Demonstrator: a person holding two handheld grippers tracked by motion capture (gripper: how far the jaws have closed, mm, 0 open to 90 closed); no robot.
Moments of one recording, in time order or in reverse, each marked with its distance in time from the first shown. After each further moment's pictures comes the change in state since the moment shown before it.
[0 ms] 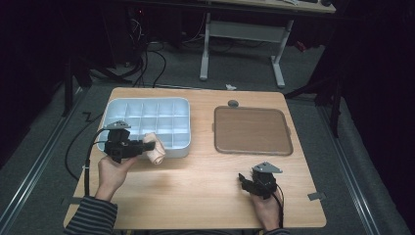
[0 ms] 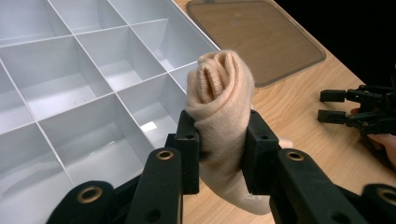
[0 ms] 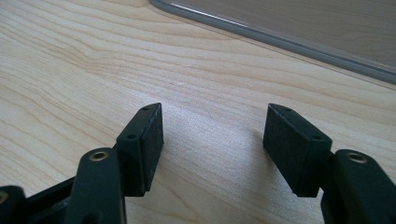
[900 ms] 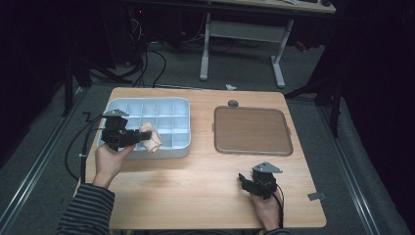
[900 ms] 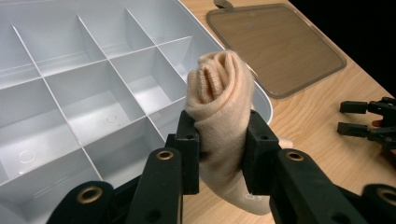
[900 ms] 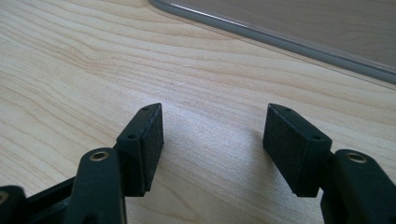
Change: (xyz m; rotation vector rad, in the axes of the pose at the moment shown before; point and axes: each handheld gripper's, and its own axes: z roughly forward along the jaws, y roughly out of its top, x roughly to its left) left arm 0.014 0.029 -0.002 0.027 0.057 0.010; right arm 0.000 0.000 0.000 -0.001 0.001 0.001
